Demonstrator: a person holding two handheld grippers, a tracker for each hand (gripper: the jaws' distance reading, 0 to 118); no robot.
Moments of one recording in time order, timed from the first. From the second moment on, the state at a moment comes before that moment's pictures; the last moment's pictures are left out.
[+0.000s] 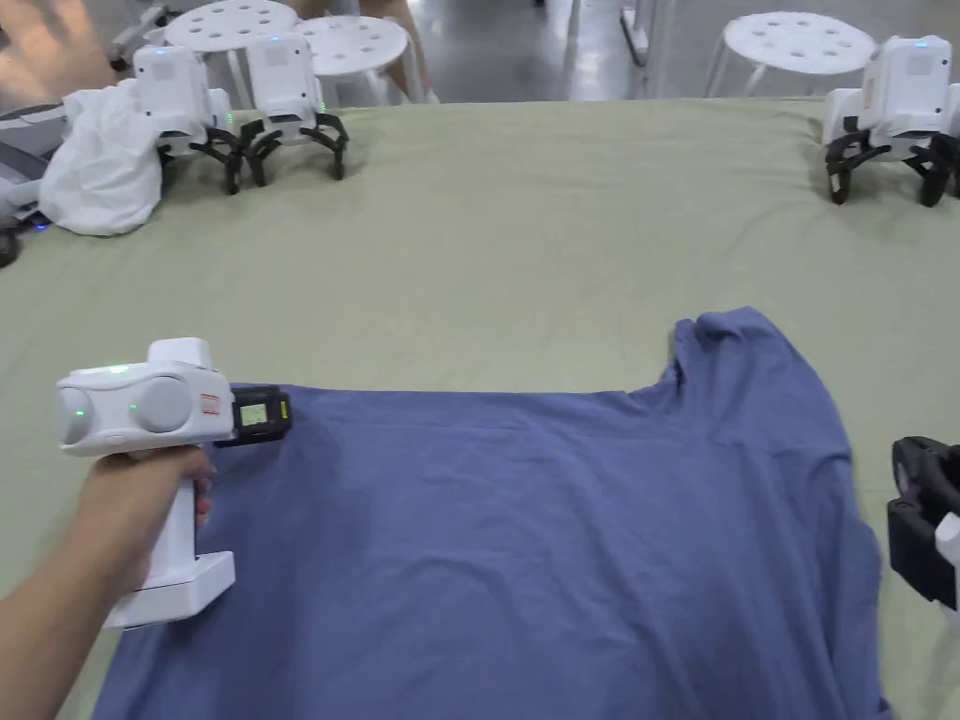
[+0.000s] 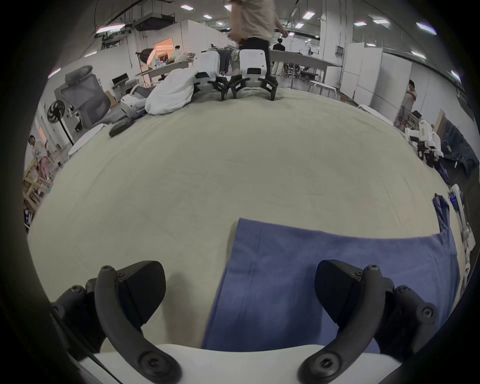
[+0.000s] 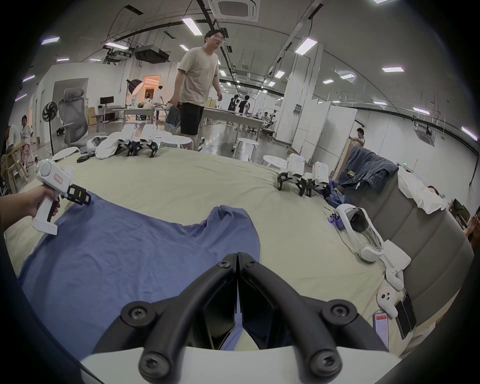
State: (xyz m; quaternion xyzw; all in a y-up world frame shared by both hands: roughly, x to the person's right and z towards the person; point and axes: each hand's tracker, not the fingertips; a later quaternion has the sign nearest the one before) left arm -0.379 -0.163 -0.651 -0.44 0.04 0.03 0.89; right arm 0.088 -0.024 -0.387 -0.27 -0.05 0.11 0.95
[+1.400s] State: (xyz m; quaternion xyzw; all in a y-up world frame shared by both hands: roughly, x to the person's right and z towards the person) left arm -0.397 -0.130 -0.573 -0.41 0.03 0.01 0.91; right arm 0.172 -0.142 -0.560 -0.51 0.01 0.03 0.86
